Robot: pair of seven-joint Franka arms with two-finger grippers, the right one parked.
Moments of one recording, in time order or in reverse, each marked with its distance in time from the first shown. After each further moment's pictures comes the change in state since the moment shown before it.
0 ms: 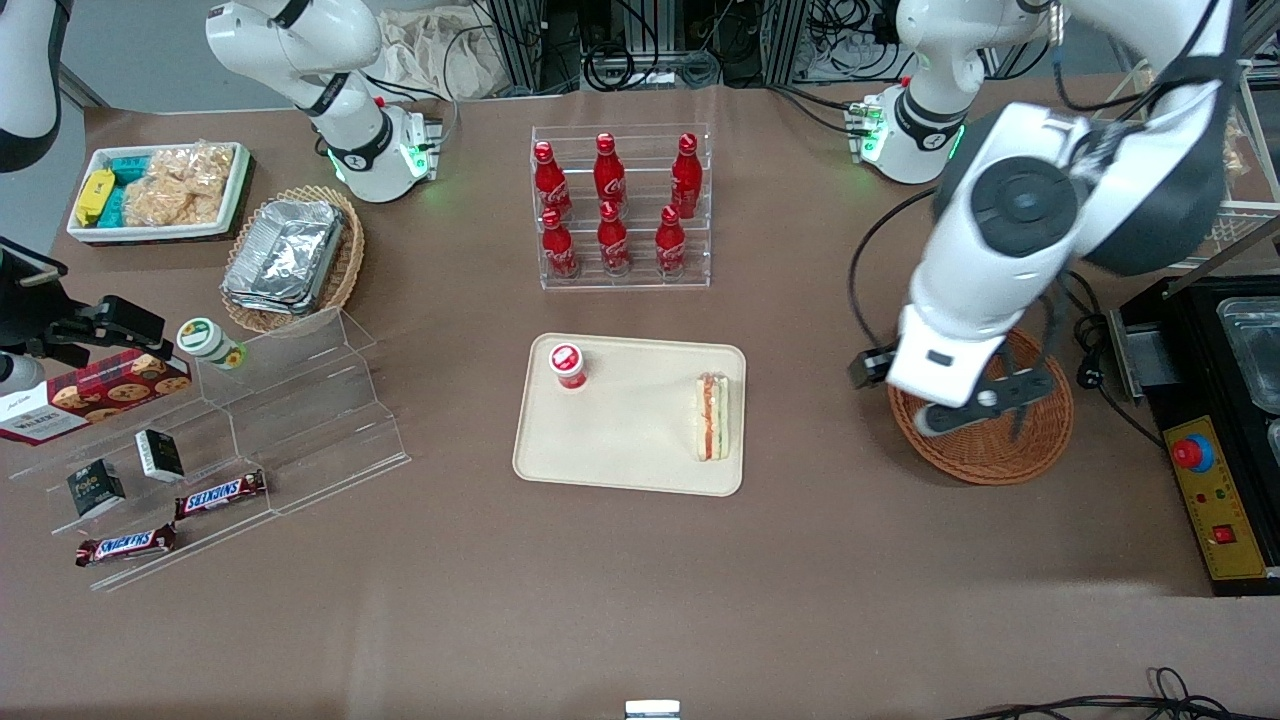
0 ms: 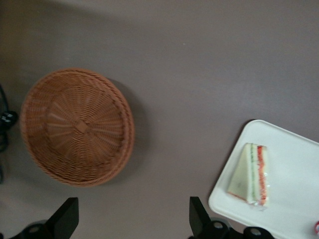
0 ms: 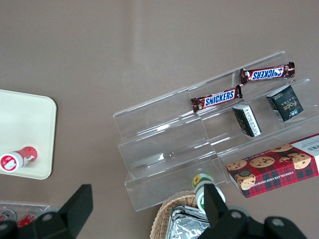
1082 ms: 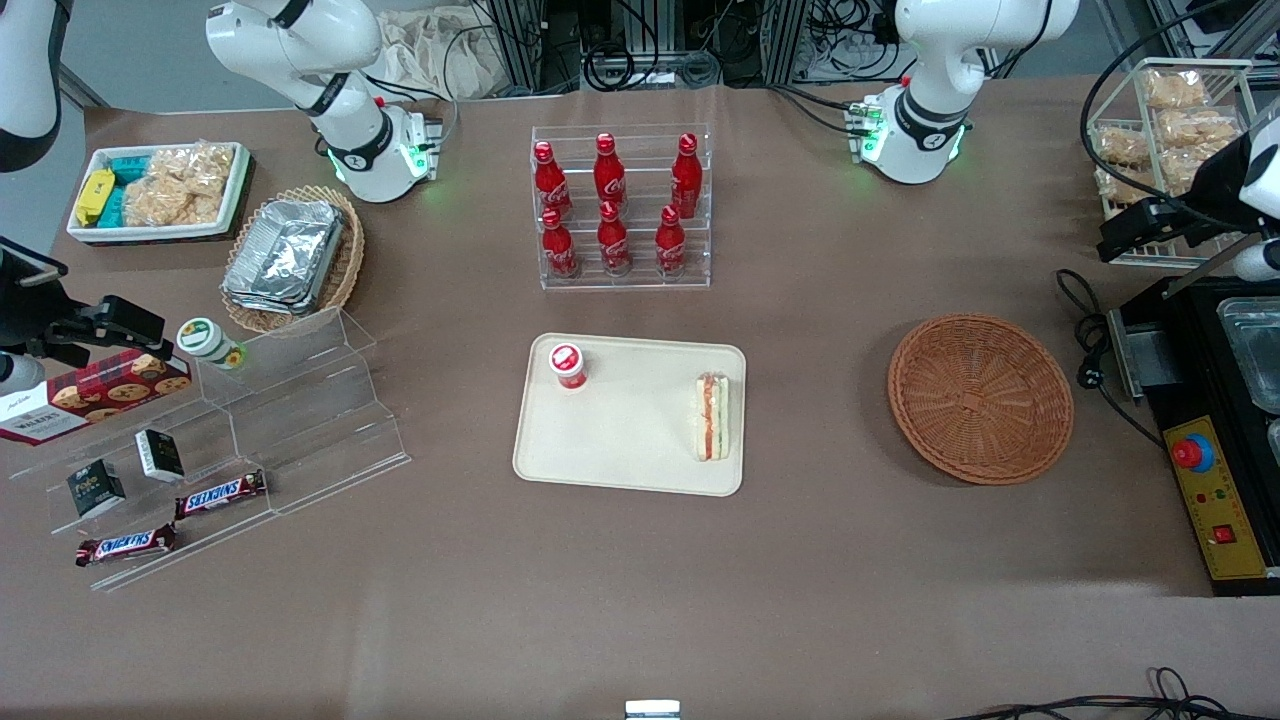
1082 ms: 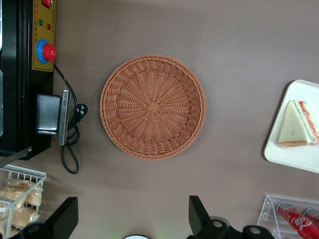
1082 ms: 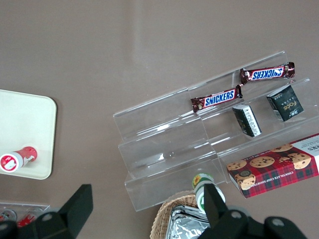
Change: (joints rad) arm -0.149 -0.401 0.582 -0.237 -0.222 -0.096 0.582
